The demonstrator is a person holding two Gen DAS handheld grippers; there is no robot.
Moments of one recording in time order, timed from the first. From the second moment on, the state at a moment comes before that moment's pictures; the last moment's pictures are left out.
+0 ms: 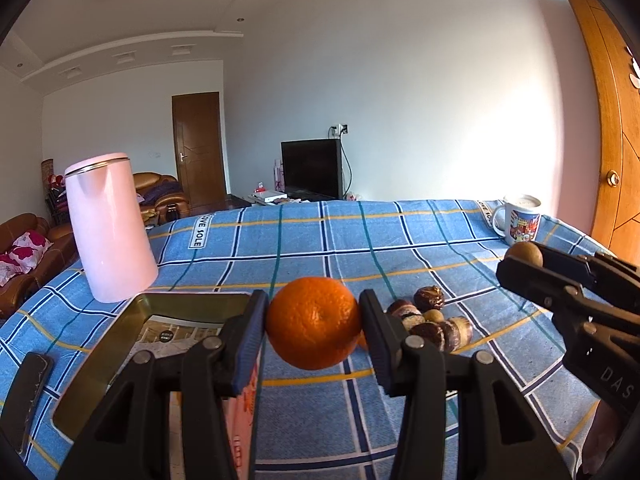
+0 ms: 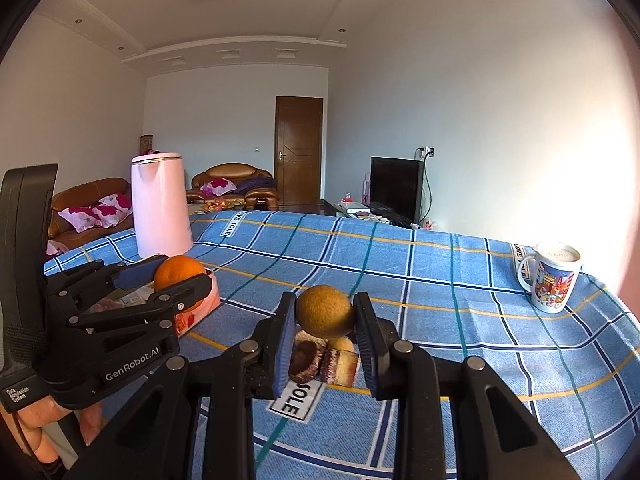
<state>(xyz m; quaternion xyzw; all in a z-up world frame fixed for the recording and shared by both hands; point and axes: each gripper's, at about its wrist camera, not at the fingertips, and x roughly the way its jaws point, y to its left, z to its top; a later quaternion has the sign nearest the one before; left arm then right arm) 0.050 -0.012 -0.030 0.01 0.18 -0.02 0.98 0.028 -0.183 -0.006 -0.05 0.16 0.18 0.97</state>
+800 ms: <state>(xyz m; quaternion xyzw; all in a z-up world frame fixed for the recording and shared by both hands) 0.080 0.141 -0.055 -0.06 0.28 0.08 0.95 0.102 0.012 -0.039 -0.11 0.30 0.33 0.89</state>
